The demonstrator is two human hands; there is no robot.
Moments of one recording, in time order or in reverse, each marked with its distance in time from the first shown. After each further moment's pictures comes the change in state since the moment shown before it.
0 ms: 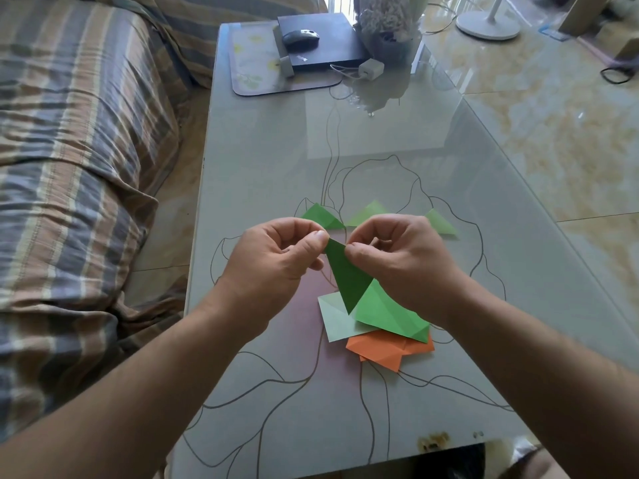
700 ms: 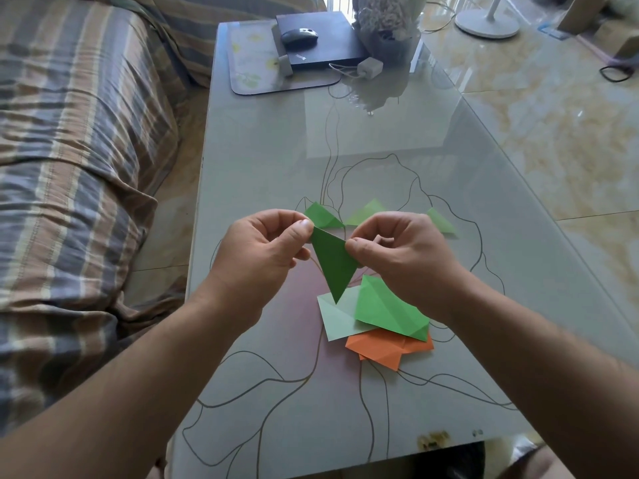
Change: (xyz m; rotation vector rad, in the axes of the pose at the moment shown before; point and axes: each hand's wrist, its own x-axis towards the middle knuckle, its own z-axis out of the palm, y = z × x) left_hand 0.007 -0.001 -0.007 -0.008 0.091 -0.033; right_hand 0.002 0.000 -0.003 0.066 0.001 0.050
